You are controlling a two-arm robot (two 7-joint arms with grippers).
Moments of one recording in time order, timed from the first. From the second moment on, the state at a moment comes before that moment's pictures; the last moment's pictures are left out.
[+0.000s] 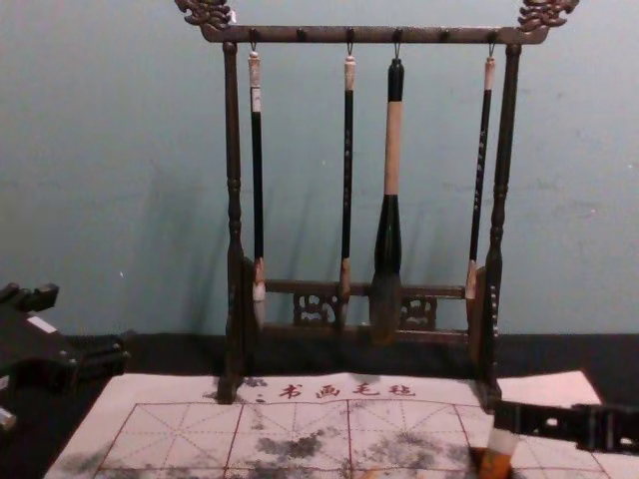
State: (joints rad) left arm -0.20 0.60 0.45 -1.41 -0.25 -0.12 0.03; right arm 0.07 0.48 -0.33 -1.68 0.69 0.43 0.13
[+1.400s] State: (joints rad) left arm -0.20 0.60 0.45 -1.41 -0.25 -0.12 0.03; right arm 0.14 0.41 -0.38 -1.60 0.68 0.46 0.09
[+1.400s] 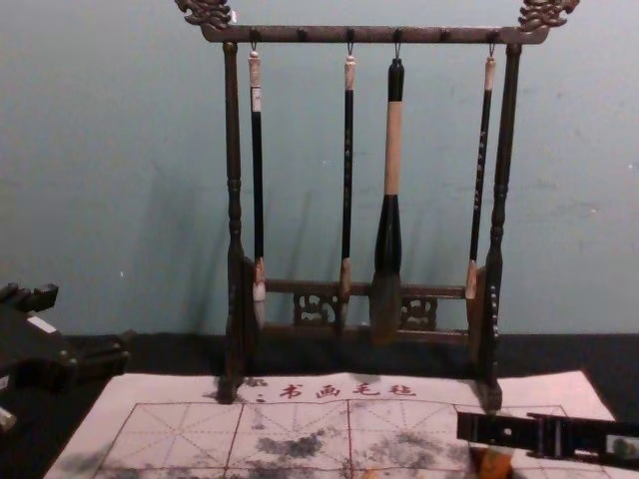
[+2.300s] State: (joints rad) left arm -0.20 0.60 0.45 -1.41 -0.25 -0.12 0.03; right arm 0.14 0.41 -0.38 -1.60 0.69 0.46 0.10
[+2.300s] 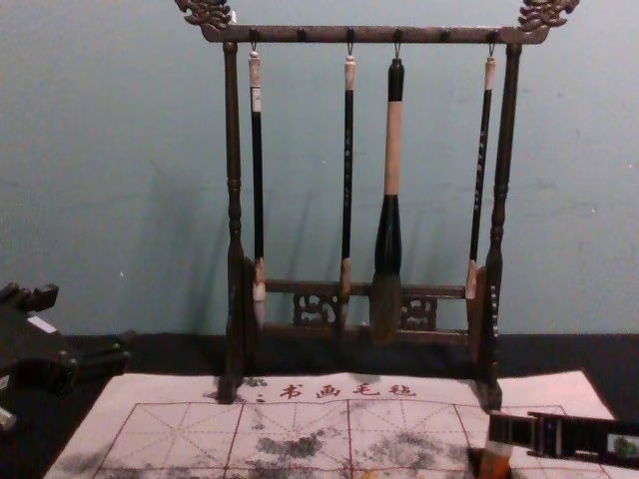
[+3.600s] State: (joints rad) left arm -0.20 0.60 0.45 -1.41 -0.25 -0.12 0.03; right arm 0.09 0.54 -0.38 -1.73 0.47 0.12 0.33
